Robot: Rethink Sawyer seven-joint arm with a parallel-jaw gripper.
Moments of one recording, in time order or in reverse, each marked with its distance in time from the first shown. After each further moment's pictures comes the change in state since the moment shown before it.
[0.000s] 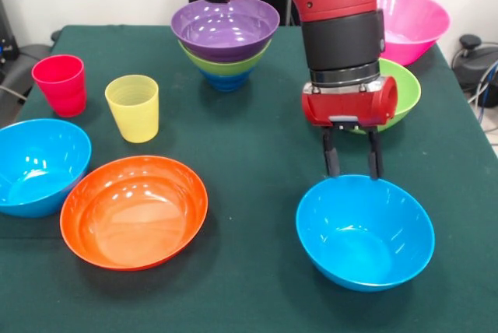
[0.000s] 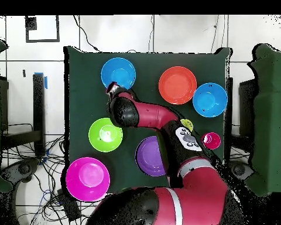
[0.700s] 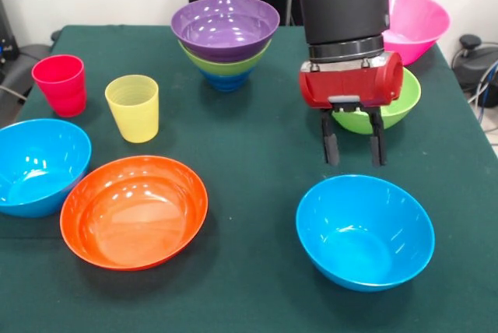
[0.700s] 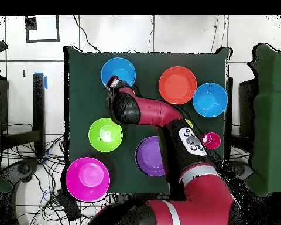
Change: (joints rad) arm 0.000 -0.070 -0.003 0.003 0.018 0.026 0.000
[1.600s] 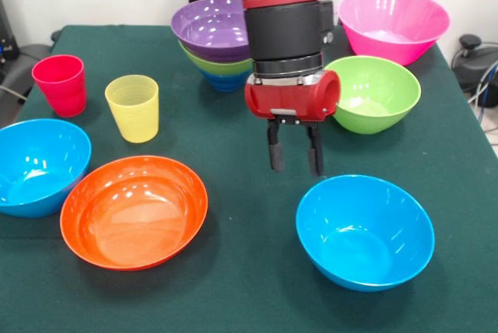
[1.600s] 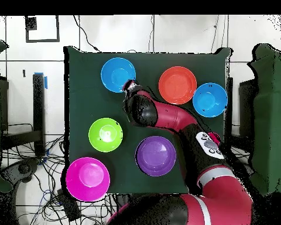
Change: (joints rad) arm -0.092 0.044 -0.001 0.007 -0.017 0.000 0.000
